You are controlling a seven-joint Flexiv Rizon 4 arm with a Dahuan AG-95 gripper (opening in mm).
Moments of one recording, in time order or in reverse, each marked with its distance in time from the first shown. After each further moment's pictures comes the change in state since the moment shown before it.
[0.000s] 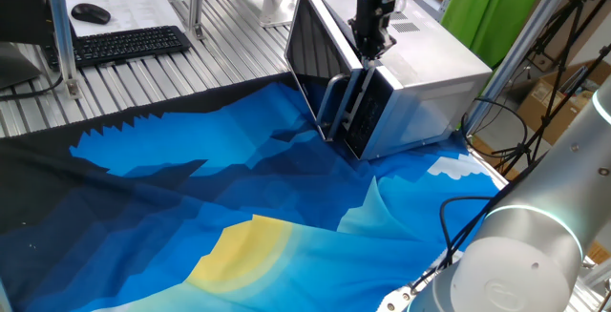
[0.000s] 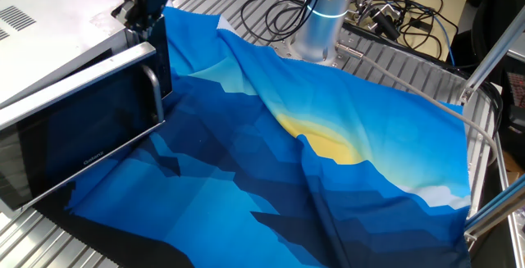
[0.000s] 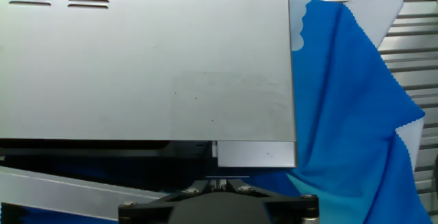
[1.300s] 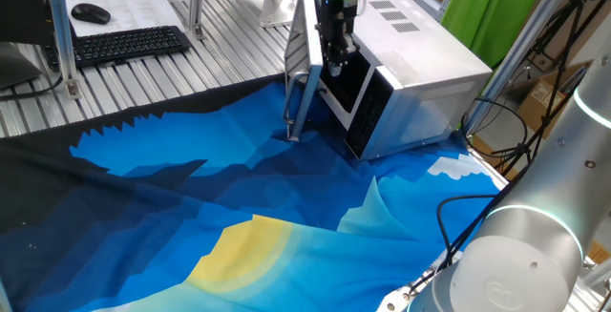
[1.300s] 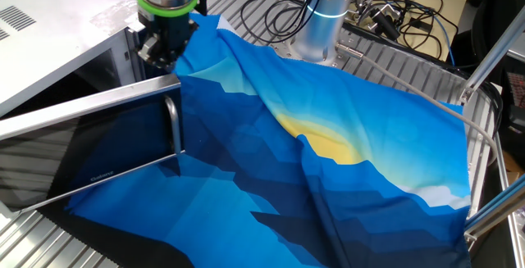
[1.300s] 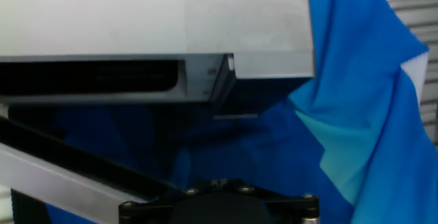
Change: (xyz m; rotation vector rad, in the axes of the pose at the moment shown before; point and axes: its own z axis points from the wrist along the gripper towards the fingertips) arm 0.089 0.017 -0.010 0.019 0.117 0.055
